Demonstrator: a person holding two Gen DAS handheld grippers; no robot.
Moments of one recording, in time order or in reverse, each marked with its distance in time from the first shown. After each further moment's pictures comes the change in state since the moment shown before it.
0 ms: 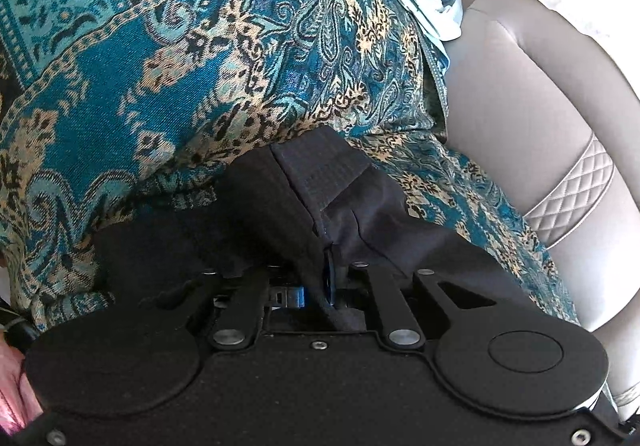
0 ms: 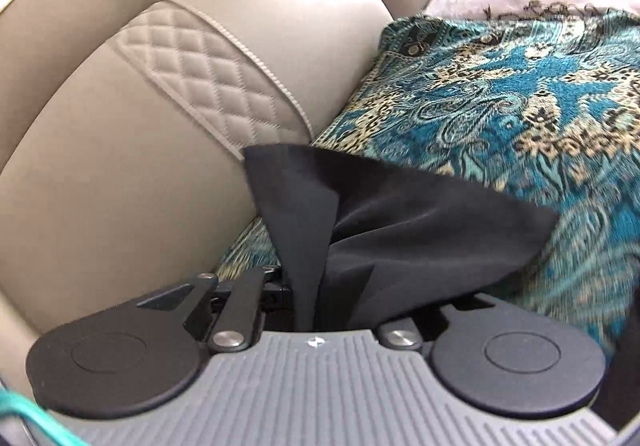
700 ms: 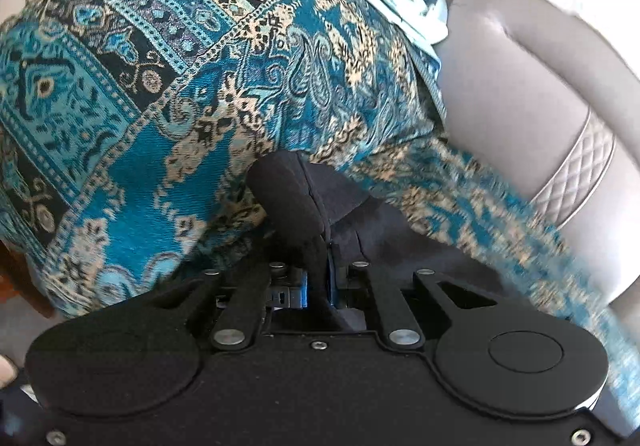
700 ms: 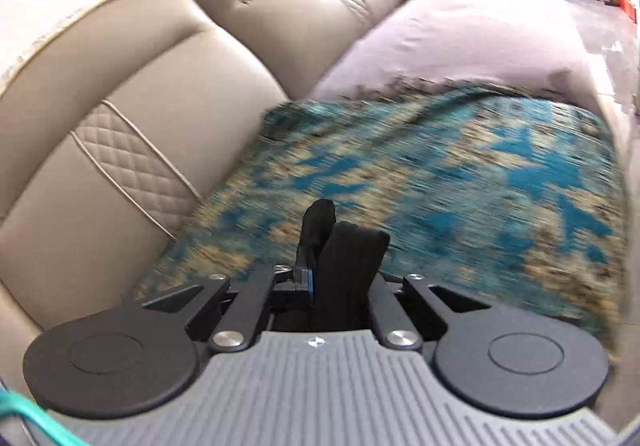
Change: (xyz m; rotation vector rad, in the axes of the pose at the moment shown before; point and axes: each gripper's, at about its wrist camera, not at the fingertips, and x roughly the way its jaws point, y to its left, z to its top) left arm -0.033 -0.007 0.033 0.174 0.012 0.068; right arm -0.157 -0.144 0.045 -0.023 -0.071 -0.108
